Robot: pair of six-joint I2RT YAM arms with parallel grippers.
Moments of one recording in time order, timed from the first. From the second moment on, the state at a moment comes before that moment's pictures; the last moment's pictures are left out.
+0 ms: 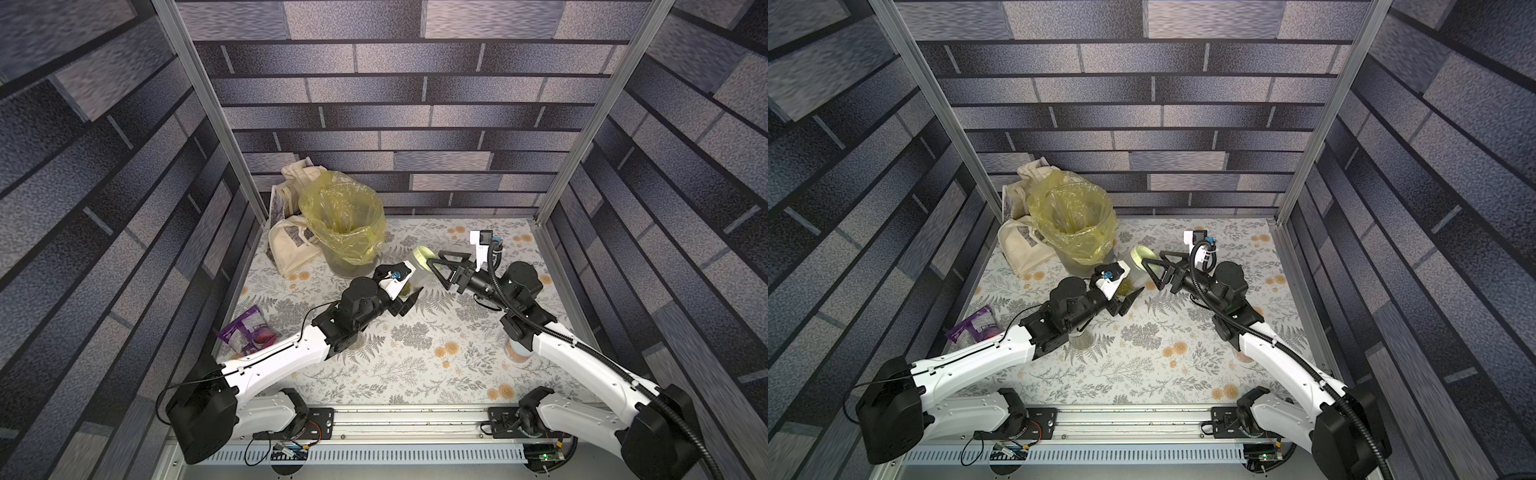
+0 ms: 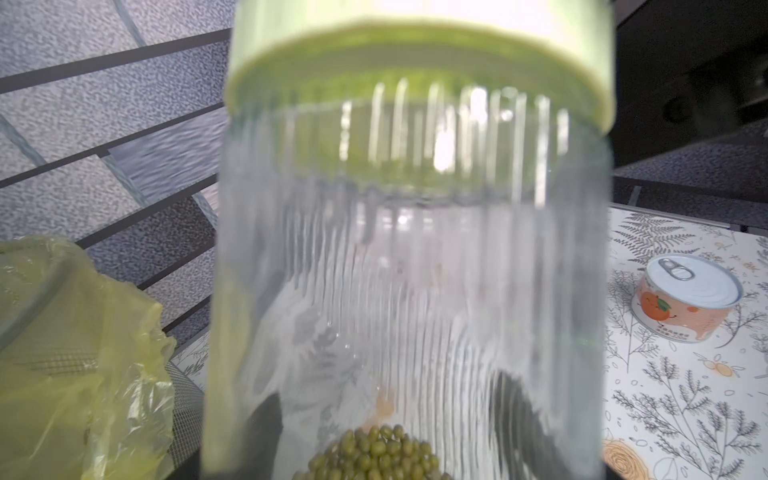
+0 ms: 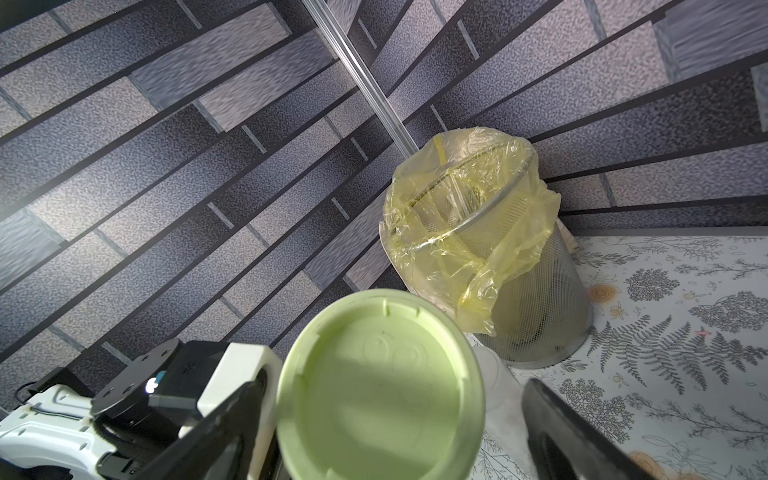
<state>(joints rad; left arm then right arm) -0.82 1.22 0.73 0.32 -0.03 0.24 0.53 1.09 0.72 0.46 -0.49 0.67</state>
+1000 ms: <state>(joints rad) -0.88 1.28 0.74 0.35 -0.19 0.31 0.55 1.13 0.73 0.39 -0.46 0.79</state>
